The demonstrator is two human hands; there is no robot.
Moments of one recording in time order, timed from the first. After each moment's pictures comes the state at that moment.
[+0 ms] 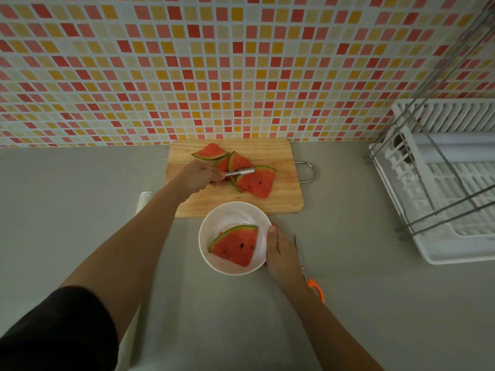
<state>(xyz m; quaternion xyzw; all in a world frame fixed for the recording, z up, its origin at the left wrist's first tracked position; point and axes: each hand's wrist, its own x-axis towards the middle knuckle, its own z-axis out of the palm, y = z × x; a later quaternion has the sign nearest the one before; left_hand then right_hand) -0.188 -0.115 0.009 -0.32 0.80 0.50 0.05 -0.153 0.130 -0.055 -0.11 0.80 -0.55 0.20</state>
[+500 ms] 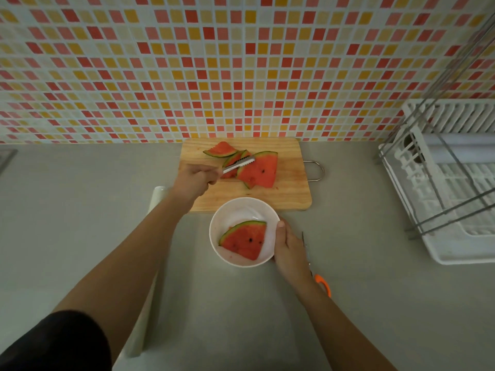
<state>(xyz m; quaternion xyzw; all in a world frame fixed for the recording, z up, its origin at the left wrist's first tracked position) -0.144 -0.111 0.014 -0.33 0.70 0.62 -0.09 -0.153 0.130 -0.054 -0.11 0.82 -0.53 0.19</state>
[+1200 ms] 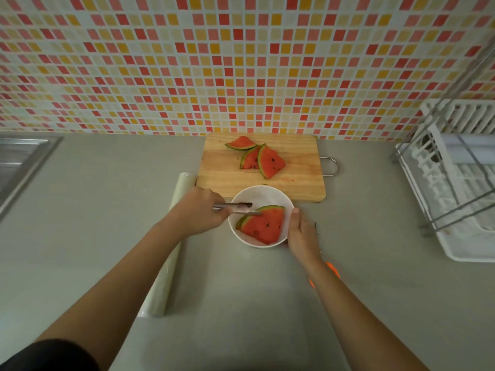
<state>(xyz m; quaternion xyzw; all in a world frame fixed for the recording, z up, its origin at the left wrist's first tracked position) -0.045 -0.071 0.047 -0.17 0.96 0.20 0.02 -0.156 0.128 -0.063 -0.11 0.83 -0.51 0.18</state>
